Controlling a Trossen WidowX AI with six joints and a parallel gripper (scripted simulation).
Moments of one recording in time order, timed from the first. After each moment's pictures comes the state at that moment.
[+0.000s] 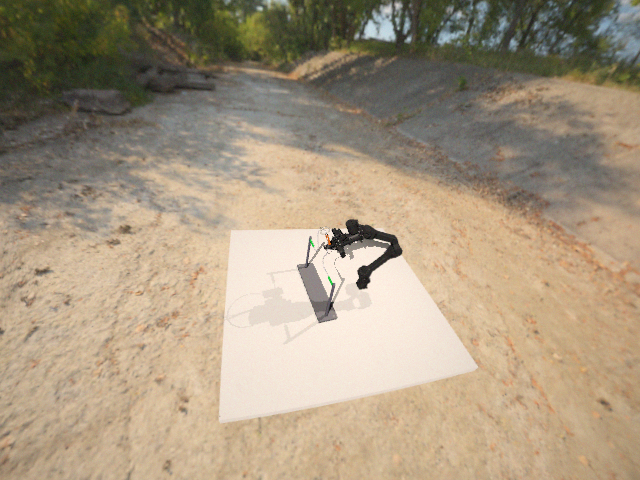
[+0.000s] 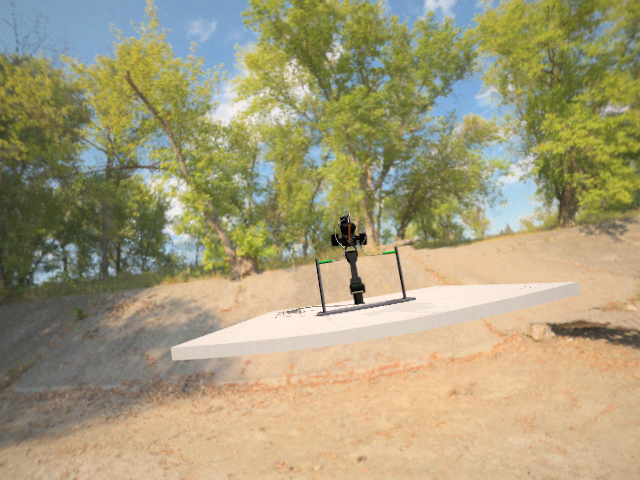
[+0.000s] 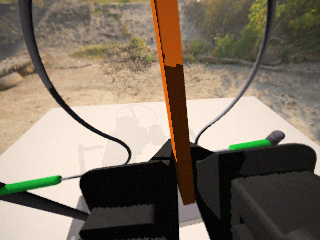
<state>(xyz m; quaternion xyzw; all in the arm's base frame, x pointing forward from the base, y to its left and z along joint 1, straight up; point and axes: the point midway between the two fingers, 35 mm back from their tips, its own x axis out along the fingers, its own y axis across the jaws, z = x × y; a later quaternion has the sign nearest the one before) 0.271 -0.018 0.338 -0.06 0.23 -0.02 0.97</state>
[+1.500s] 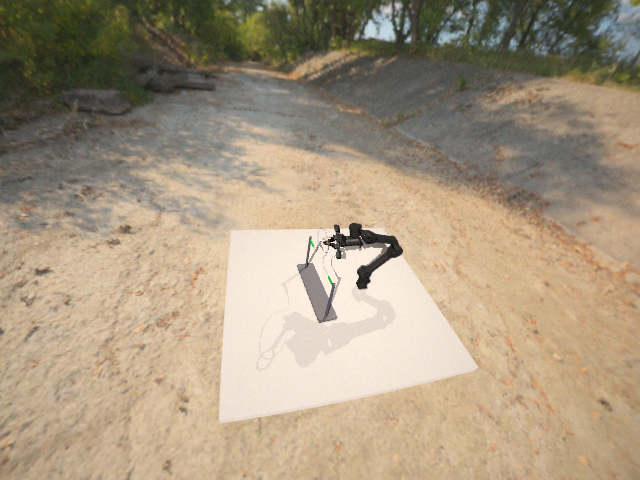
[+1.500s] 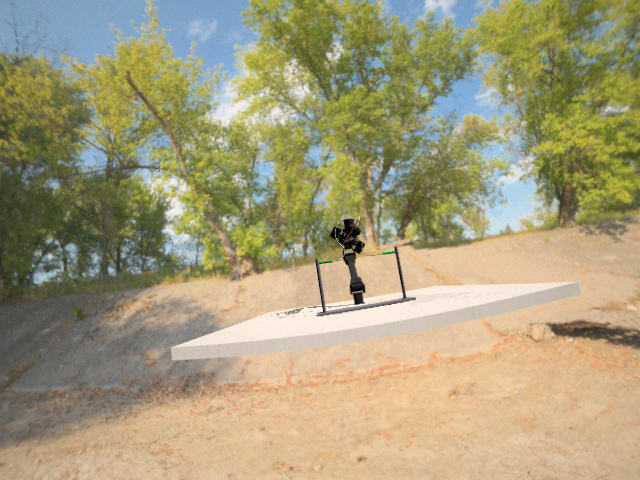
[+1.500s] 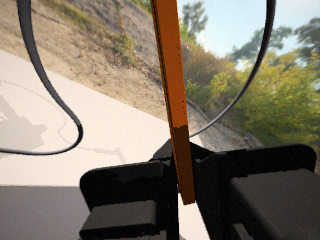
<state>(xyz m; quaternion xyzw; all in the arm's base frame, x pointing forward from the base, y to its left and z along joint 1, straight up) 0.273 -0.038 0.345 -0.33 0.18 -0.09 0.92</state>
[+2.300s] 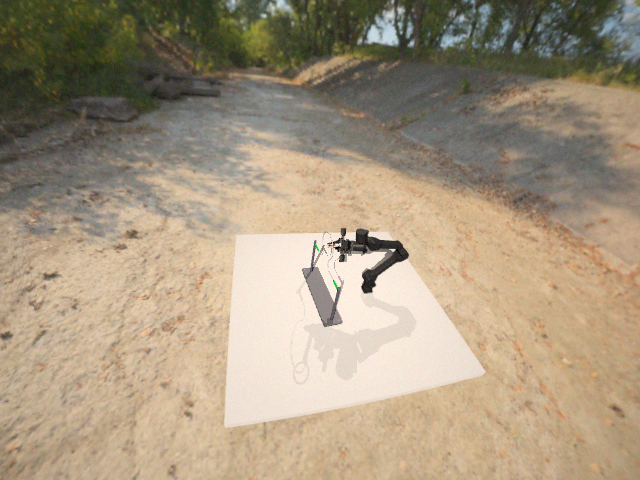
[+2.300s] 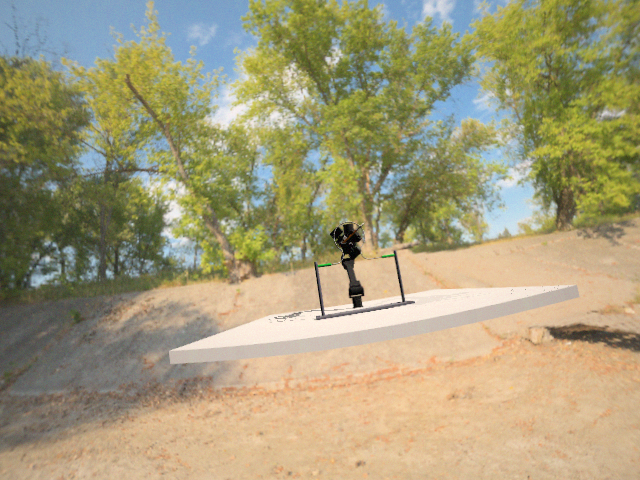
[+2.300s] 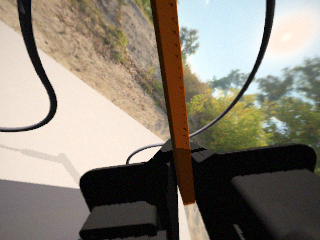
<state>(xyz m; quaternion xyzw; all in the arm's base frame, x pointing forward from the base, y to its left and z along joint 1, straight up) 0.274 -0.046 0.354 -0.47 0.15 -0.12 0.86</state>
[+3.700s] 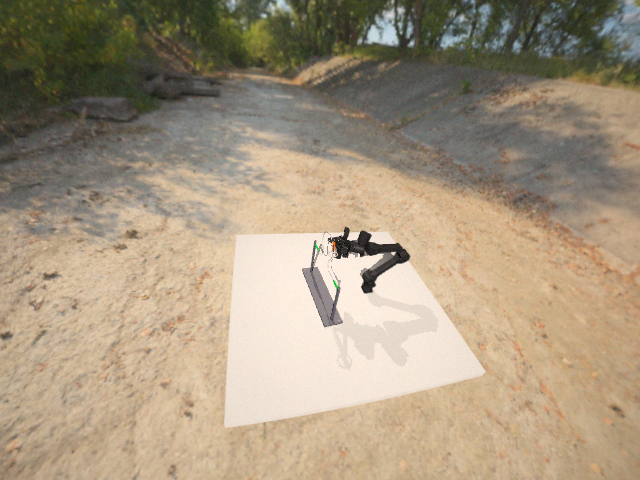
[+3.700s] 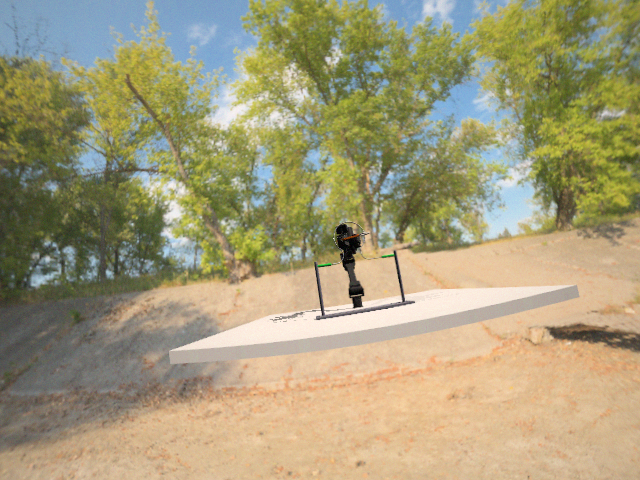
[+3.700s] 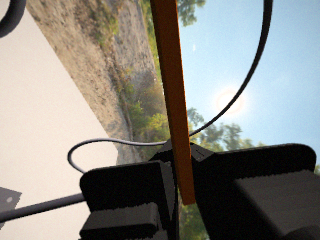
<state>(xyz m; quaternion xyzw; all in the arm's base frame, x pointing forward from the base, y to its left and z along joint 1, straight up) 0.274 -0.053 0.373 -0.68 0.09 -0.18 0.71</state>
